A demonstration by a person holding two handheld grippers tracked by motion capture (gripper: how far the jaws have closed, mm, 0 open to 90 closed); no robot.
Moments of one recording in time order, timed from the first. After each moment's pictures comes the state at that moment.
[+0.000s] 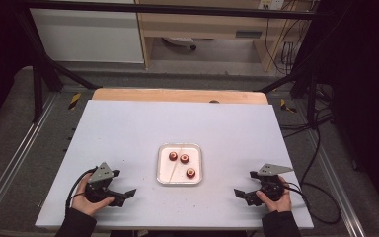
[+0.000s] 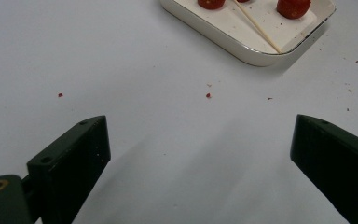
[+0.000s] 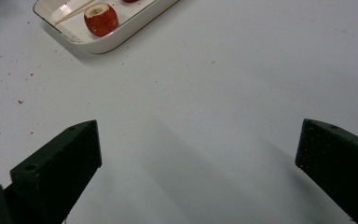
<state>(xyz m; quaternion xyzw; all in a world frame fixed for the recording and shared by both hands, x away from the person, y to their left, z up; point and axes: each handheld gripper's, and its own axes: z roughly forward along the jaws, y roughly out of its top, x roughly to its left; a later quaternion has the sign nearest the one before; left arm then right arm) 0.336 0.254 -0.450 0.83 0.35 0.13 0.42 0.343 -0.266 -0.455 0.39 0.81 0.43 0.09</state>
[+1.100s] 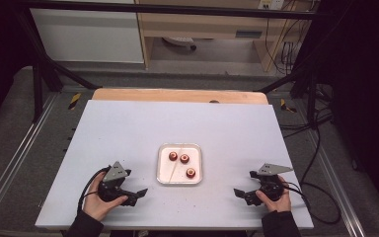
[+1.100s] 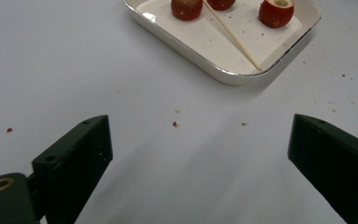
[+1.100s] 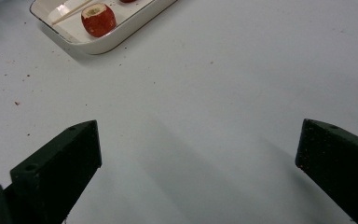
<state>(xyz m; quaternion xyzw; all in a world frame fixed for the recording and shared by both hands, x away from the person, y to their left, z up) 0.338 0.218 -0.445 0.83 0.34 0.13 0.42 0.344 -0.265 -0.456 0.39 0.81 0.43 0.09</state>
